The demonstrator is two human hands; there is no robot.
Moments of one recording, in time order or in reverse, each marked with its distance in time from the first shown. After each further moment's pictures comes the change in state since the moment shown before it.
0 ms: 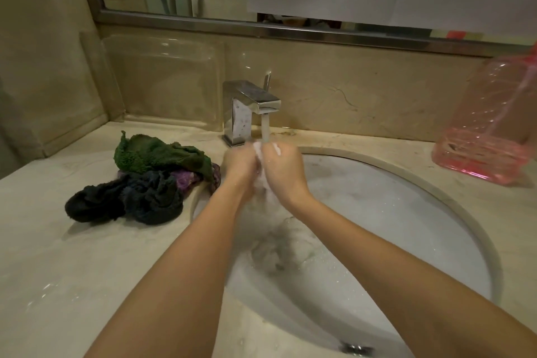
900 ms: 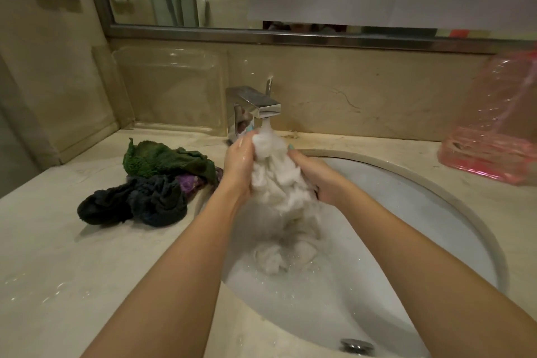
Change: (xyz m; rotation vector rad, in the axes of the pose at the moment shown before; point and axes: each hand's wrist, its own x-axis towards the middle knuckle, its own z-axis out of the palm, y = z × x) left_hand -0.007 0.005 -0.007 -0.233 -0.135 0.172; right_hand 0.035 0.034 -0.054 0.125 -0.378 0.517
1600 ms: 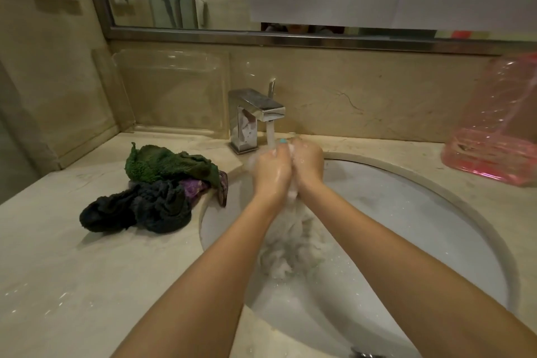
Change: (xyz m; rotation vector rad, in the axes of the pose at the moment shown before) left_hand -0.009 -0.017 0.035 0.313 0.093 0.017; right_hand 0.016 -0.021 0.043 -0.065 0.547 -0.272
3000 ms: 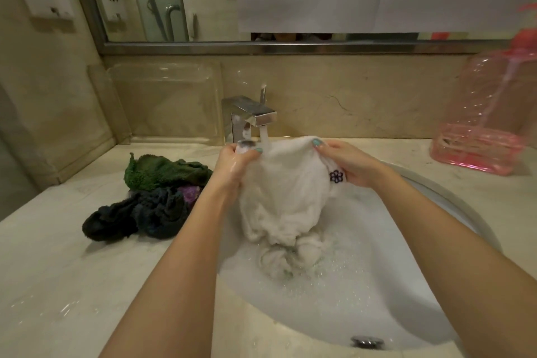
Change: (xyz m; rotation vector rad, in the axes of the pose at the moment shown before) left_hand 0.023 0.007 -0.063 -0.081 -0.199 0.034; right_hand 0.039 0.027 -0.107 0.115 -0.654 -0.017
